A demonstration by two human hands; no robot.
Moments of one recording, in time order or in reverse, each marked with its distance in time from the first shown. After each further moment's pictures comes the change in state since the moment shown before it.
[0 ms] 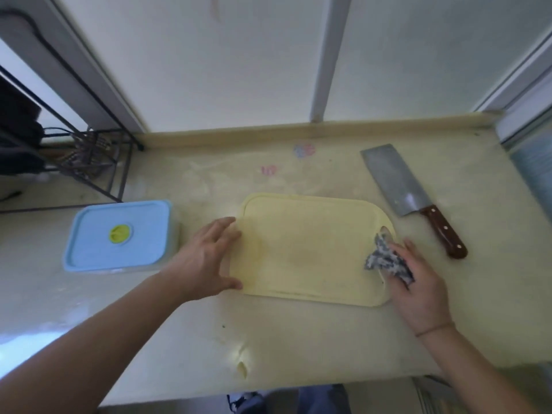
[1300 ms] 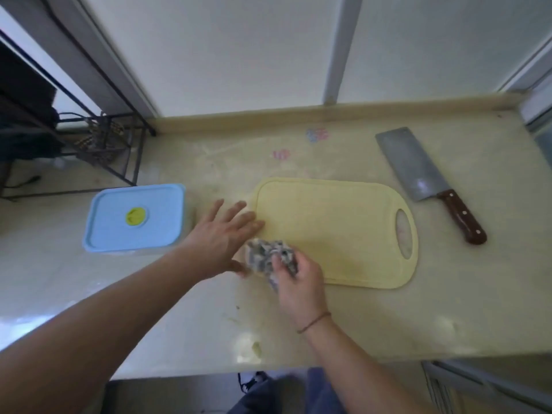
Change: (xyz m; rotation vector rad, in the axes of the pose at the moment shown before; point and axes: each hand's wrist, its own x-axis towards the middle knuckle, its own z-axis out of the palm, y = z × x) left_hand 0.009 -0.001 -0.007 0.423 -0.077 0.181; right_hand -0.044 -0.169 0.116 0.488 -0.196 0.247
